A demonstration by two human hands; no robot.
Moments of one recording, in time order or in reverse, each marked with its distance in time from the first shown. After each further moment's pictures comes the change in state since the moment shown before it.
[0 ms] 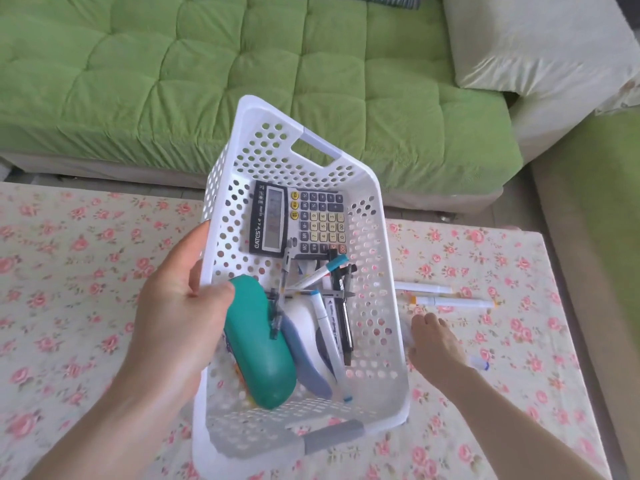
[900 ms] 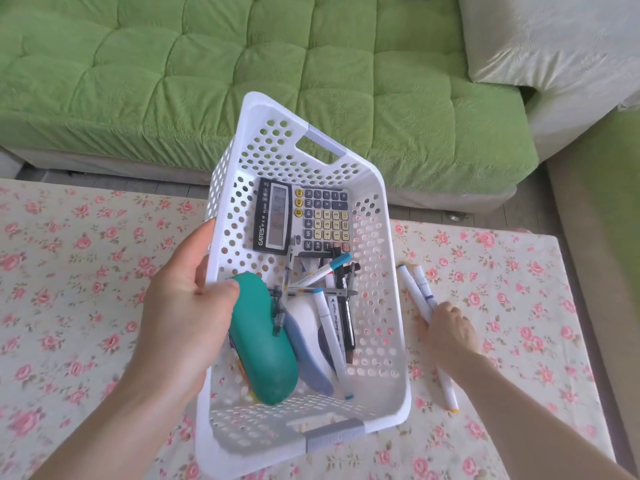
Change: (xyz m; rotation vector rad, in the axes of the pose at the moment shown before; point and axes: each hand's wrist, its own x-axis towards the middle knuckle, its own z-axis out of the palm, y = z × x) left_hand 0.007 0.005 0.012 0.048 0.036 -0.021; right_hand 0.032 0.008 -0.010 0.150 0.086 0.246
